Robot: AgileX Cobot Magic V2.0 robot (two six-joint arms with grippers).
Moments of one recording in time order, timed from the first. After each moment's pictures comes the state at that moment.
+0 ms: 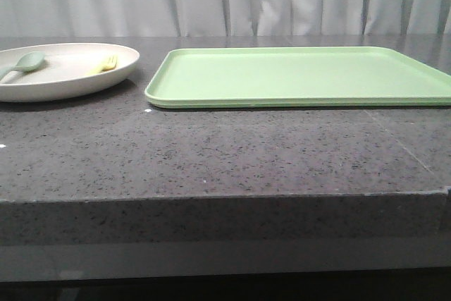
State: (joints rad) left arm -0.02 0.59 -0.66 -0.08 0.49 0.01; right arm 0.04 0.61 -0.61 -0.01 0.46 0.04
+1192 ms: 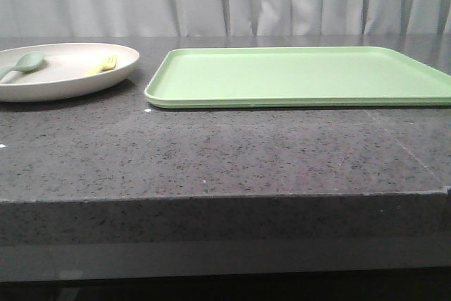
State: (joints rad) left arm -0.02 0.82 -0.86 0.04 0.73 0.01; right arm 0.04 0.61 -0.61 -0.01 0.47 0.04
